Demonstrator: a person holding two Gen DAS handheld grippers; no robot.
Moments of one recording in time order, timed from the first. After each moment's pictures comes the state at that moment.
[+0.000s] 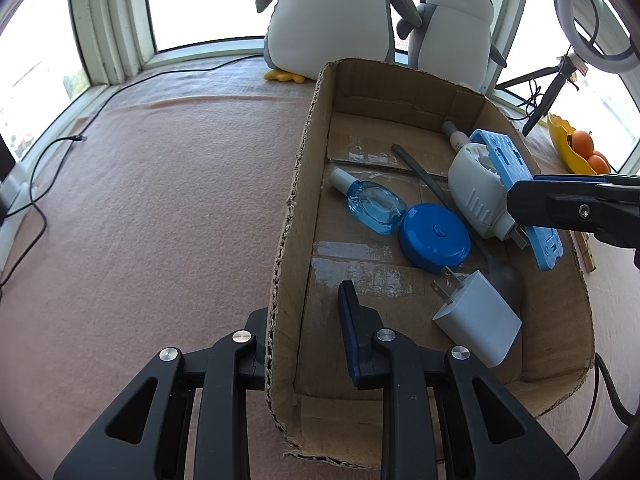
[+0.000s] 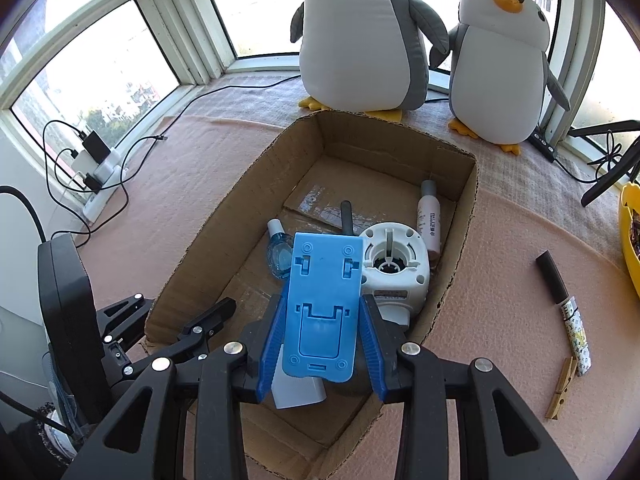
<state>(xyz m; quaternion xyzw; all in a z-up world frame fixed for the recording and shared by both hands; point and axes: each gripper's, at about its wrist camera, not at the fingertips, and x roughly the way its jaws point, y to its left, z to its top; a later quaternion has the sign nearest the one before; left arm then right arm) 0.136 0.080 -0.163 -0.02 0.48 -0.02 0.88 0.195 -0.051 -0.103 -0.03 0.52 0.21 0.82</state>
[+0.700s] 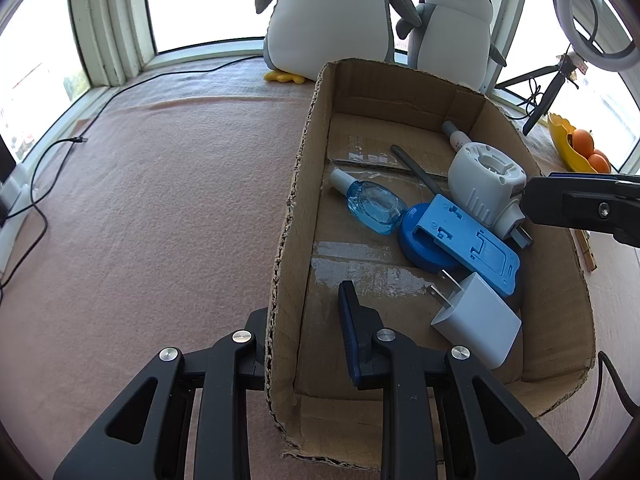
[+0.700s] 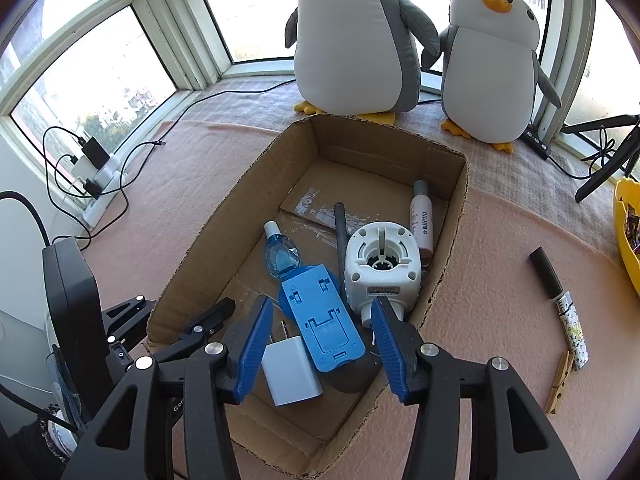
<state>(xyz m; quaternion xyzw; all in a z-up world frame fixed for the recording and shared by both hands) 0.136 0.080 -0.163 -0.02 0.48 -0.02 0.88 0.191 -0.060 -0.098 -0.02 0.52 0.20 0.83</state>
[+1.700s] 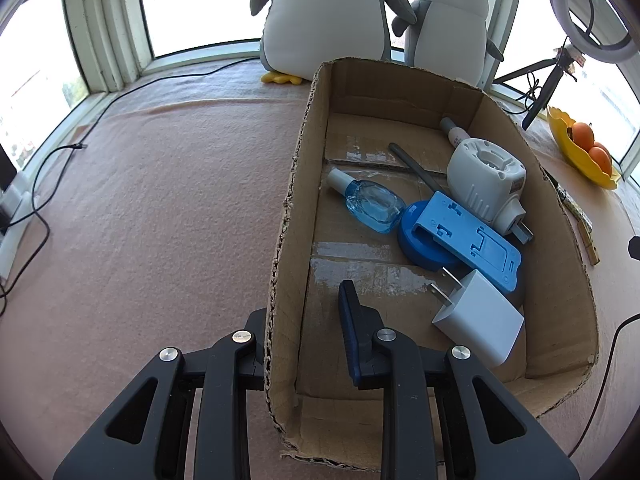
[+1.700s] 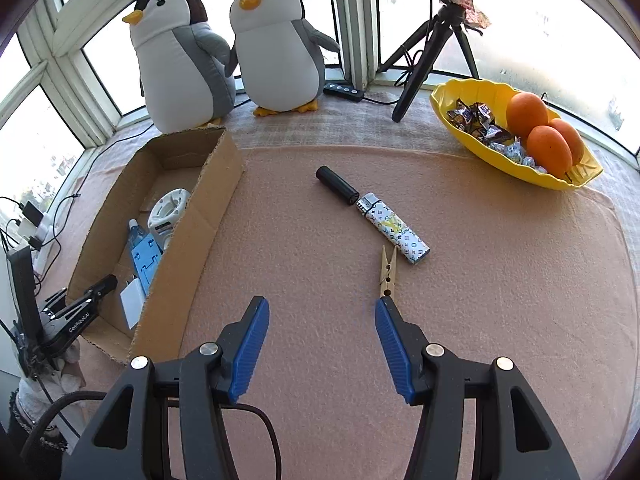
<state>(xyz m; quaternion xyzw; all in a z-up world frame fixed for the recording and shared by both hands) 0.136 0.079 -0.163 -0.01 0.48 -0.02 0.88 0.135 -0.234 -0.105 0.05 0.52 0.04 0.85</state>
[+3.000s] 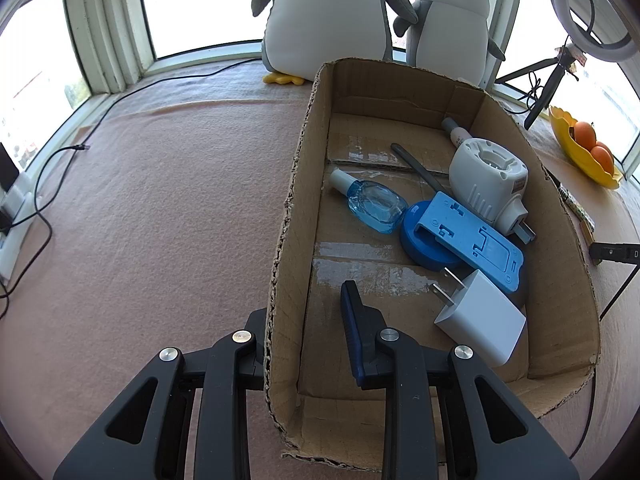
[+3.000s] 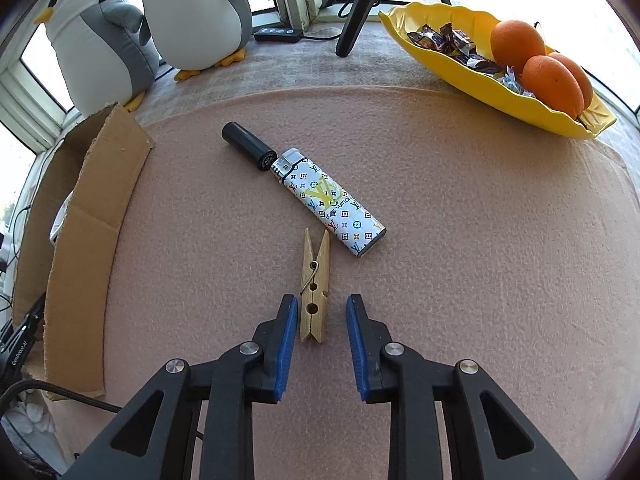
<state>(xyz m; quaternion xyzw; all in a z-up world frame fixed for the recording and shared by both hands) 0.136 0.080 -0.163 -0.01 0.48 -0.02 0.88 0.180 -0.271 -0.171 0.07 0.58 0.00 0.81</state>
